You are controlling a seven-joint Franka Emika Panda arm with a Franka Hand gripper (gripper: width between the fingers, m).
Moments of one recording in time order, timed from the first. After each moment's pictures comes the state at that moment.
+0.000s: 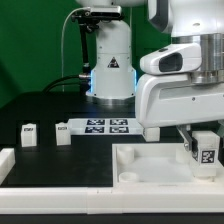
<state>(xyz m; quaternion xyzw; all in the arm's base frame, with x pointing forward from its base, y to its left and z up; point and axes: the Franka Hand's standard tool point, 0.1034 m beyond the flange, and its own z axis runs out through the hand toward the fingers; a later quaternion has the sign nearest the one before) 0.620 0.123 0.074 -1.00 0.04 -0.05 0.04</state>
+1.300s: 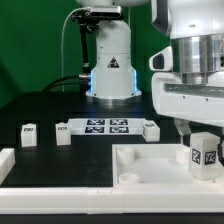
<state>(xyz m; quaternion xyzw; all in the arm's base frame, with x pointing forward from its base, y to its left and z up) 0.620 0.124 0.073 -0.89 0.45 -0.03 0.06</state>
